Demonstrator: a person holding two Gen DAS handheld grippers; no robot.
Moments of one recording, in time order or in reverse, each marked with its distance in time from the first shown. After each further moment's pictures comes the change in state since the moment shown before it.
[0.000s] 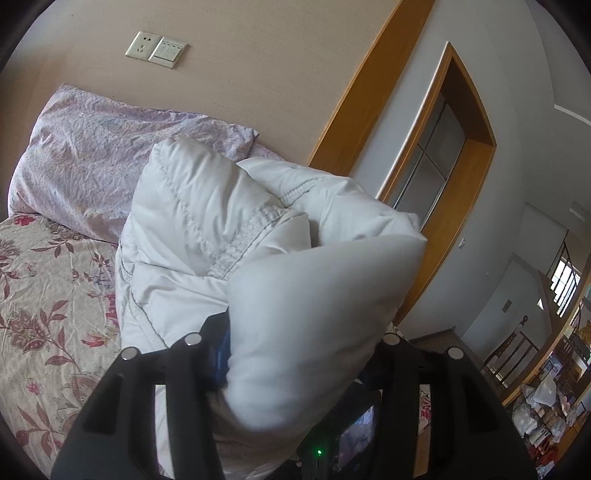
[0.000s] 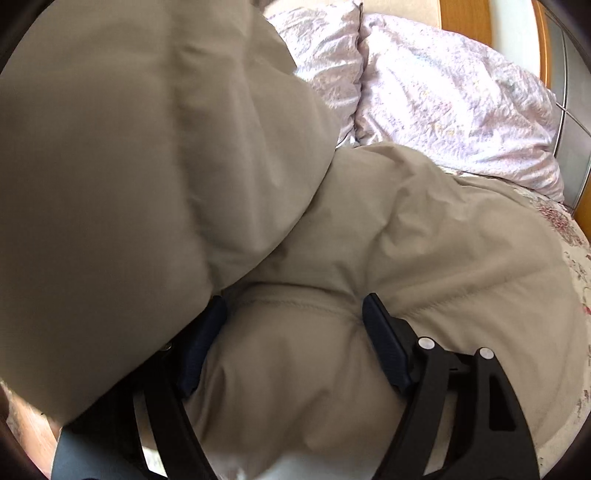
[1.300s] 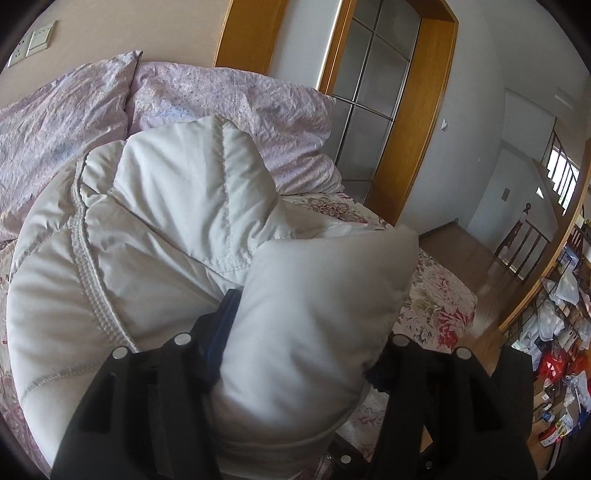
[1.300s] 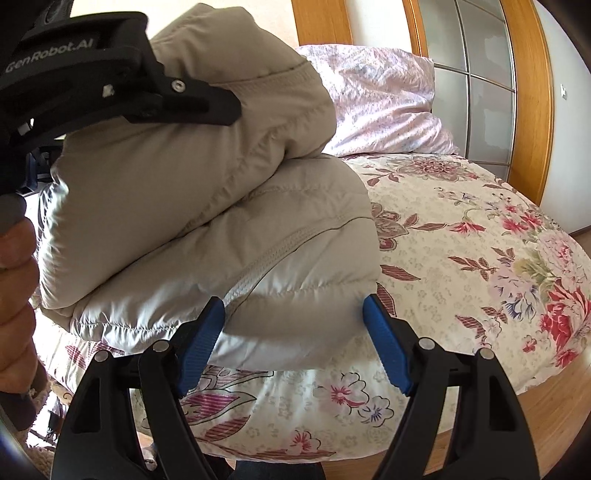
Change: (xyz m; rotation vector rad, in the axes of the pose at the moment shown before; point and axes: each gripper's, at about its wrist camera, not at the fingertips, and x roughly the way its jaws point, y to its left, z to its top) left arm 0.155 -0.117 -0.101 0.281 0.320 -0.014; right arm -0.086 -0.144 -0.094 0.219 -0.152 -0.149
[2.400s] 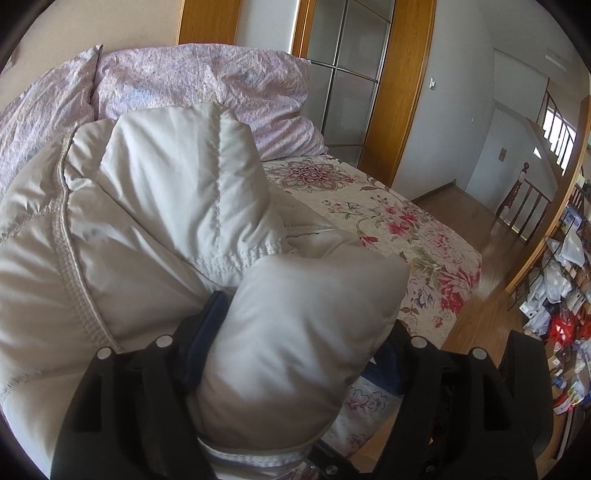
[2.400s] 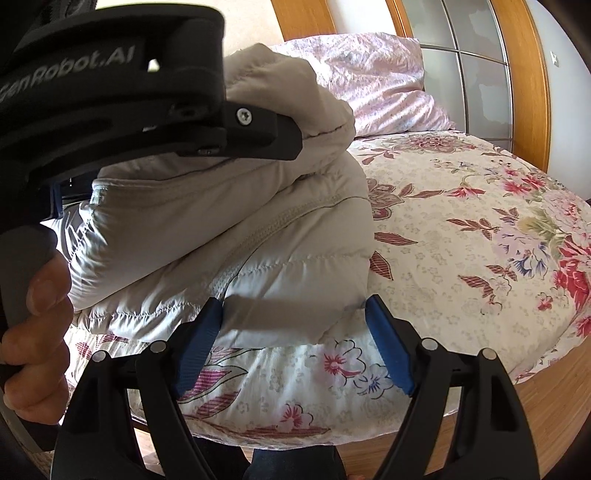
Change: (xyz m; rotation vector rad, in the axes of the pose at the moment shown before) left arm 0.033 -0.032 -0.021 0.086 0.112 0.000; right arm -0.005 -0.017 -0.020 0.094 -0.008 0.047
